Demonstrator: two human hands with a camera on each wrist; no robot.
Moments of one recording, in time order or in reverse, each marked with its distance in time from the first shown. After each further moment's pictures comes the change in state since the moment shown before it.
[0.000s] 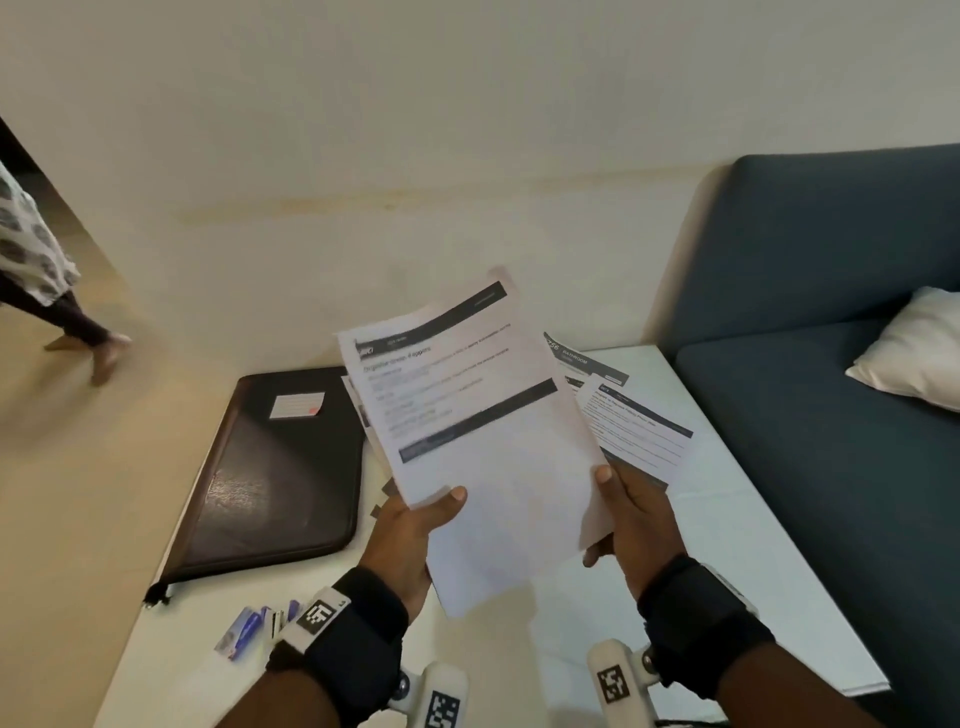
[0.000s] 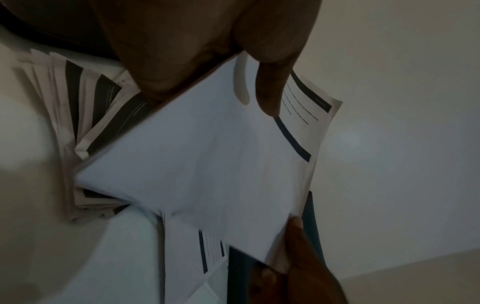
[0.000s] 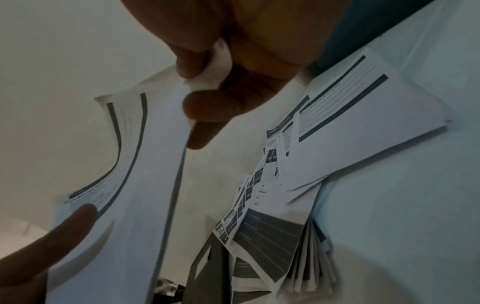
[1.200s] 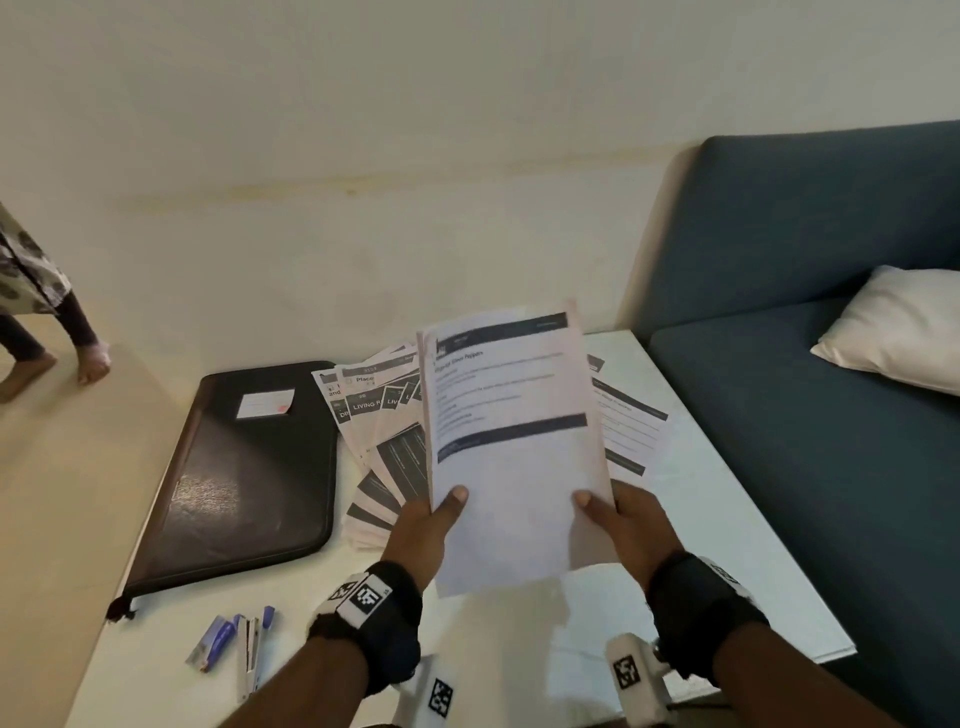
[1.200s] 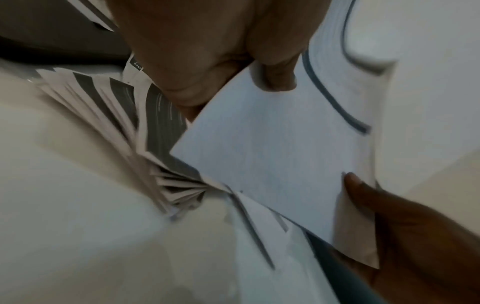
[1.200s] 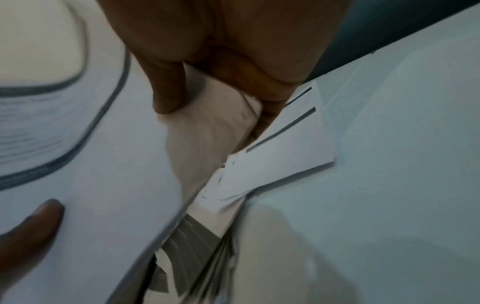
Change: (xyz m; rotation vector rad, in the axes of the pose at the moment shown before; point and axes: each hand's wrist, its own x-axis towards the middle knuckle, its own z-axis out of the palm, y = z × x) left_hand 0.048 -0.052 -0.001 0.413 0.048 0.046; right_hand 0.016 0.042 -0.037 -0.277 -0.033 0.073
